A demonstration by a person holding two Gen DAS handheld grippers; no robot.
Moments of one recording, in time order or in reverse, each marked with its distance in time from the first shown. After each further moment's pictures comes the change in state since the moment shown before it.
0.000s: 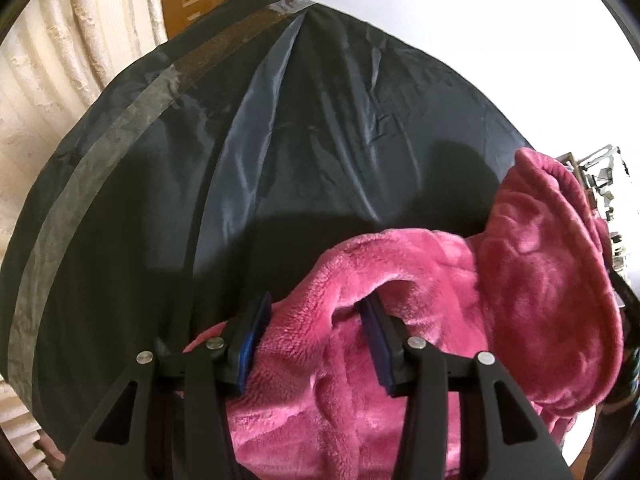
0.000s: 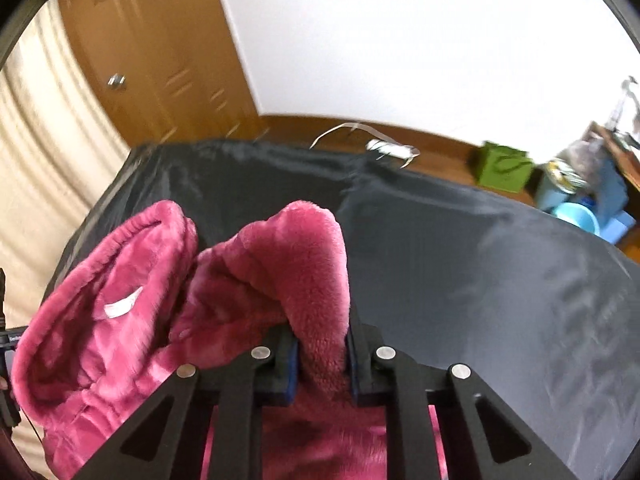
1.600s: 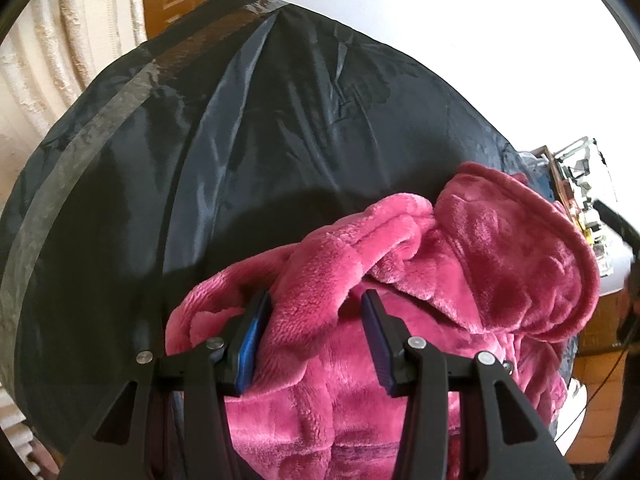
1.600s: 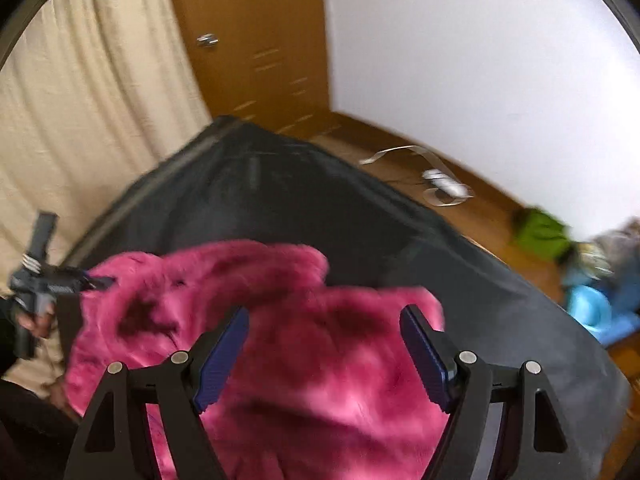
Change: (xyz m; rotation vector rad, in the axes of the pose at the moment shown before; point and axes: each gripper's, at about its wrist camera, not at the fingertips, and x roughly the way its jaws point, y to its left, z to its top) left arm -0.010 -0.014 -0.028 0.019 -0.007 -0.068; right arm -0.021 0.076 0.068 -0.351 0.080 0.235
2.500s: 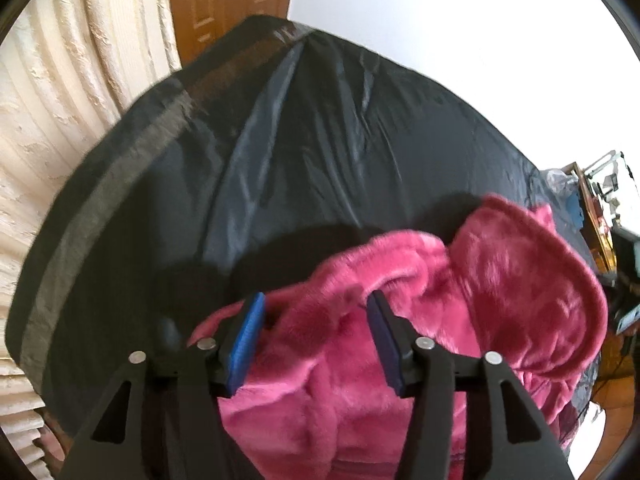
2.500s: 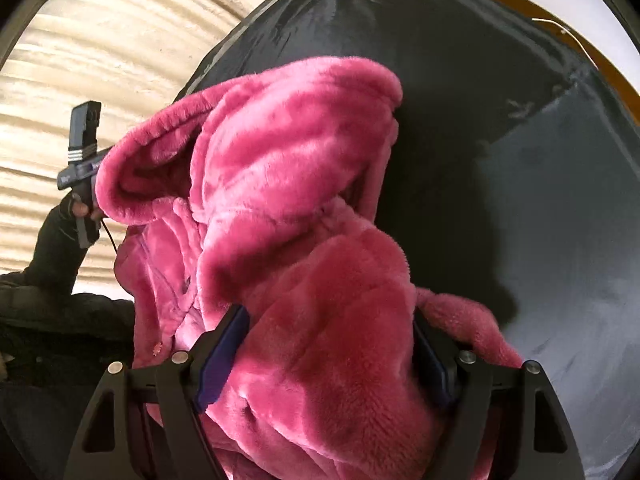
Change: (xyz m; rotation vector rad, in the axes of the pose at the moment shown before) left arm -0.023 -0.003 0.021 -0.031 -0.077 0.130; right arm 0.085 -0.041 -0.071 -0.056 0.508 0.449
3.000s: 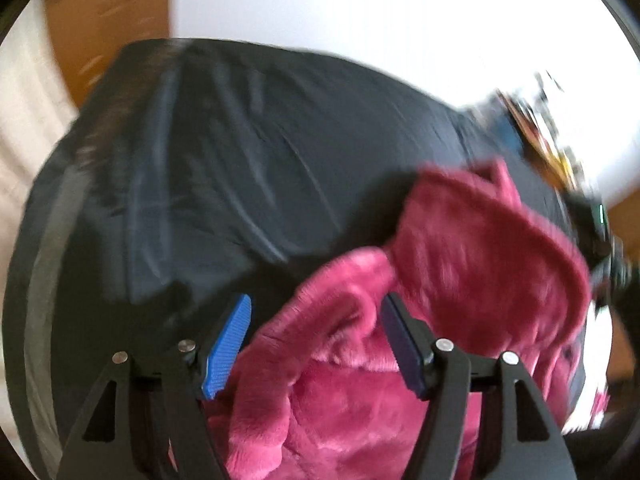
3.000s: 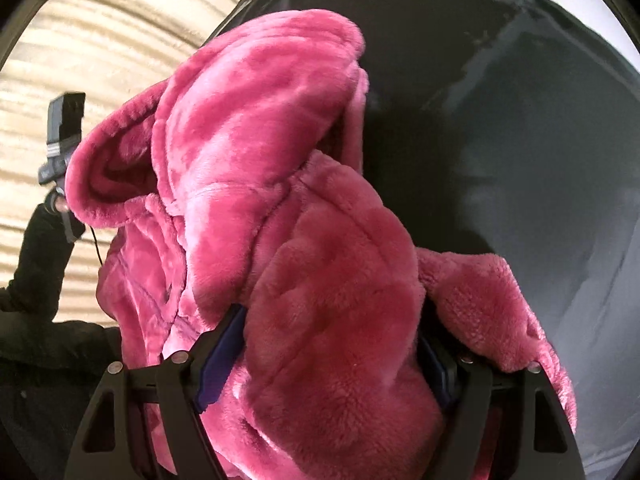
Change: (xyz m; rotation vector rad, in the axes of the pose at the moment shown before) left arm 0.033 -0.038 0.029 0.397 0.094 -0.218; right arm 0.025 0.012 -0.052 0.226 -0.138 -0.014
